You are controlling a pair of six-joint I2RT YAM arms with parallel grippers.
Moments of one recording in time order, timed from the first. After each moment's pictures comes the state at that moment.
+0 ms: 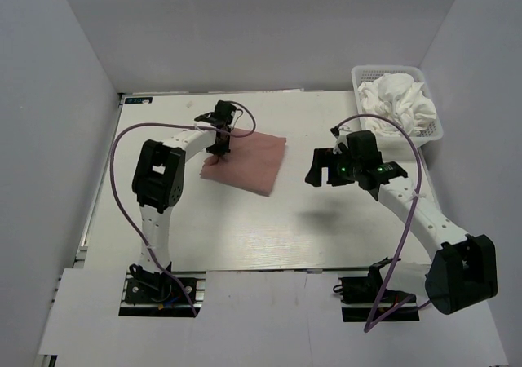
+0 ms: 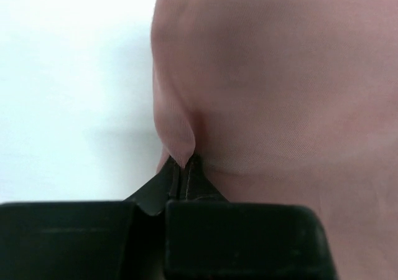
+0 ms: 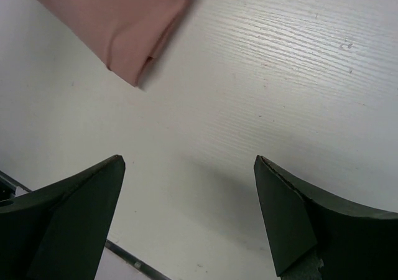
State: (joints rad) left arm -0.39 2.14 1.60 -0.56 -0.28 -0.24; right arm 0.37 1.21 0.89 -0.45 -0.29 0.26
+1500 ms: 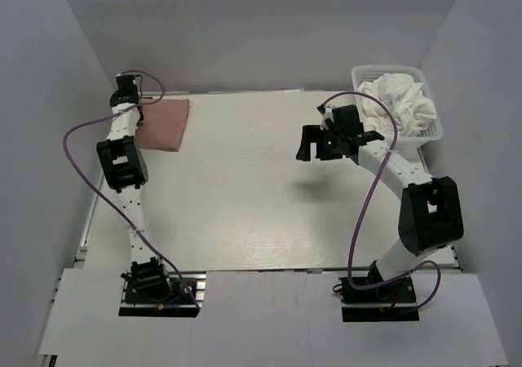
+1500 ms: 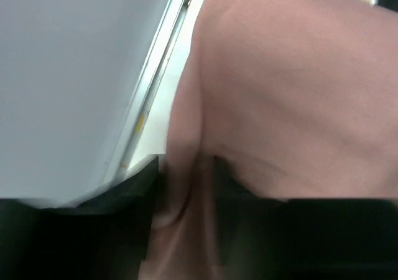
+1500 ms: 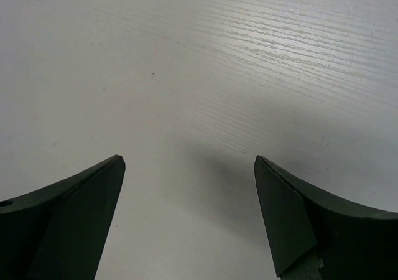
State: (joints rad) left arm 0.22 2.60 2.33 -0.52 -0.38 0.08; right arm 0.33 1.61 1.17 -0.37 -0.30 0.21
